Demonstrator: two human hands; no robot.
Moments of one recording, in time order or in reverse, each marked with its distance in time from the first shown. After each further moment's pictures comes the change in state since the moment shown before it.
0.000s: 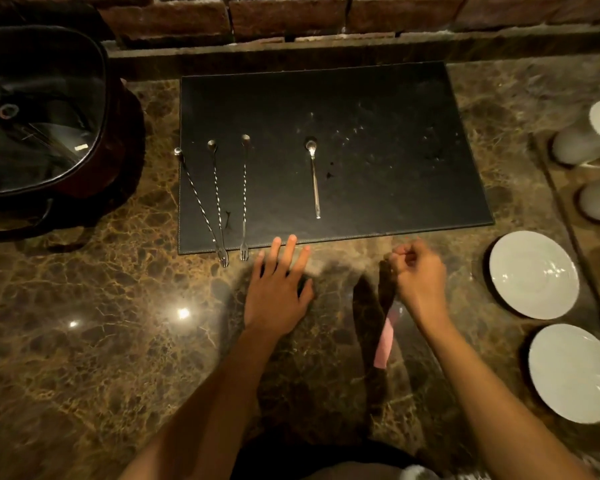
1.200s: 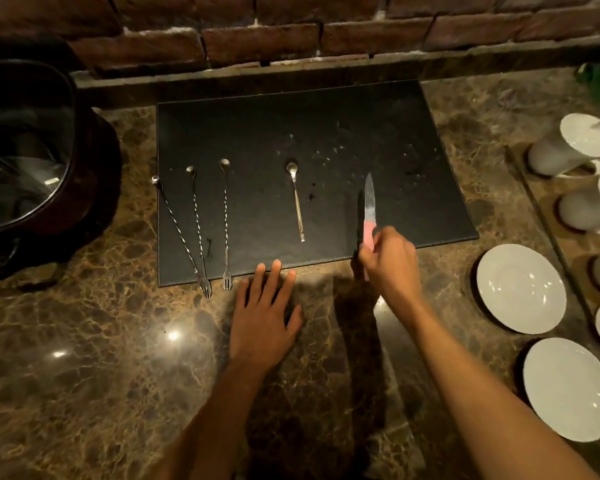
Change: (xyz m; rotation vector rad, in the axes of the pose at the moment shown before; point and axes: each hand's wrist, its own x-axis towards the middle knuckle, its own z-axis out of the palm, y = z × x) left_hand 0.002 -0.002 0.002 0.043 -0.005 -0.018; right_hand 0.050 -0.020 0.018 -0.252 0.017 -0.186
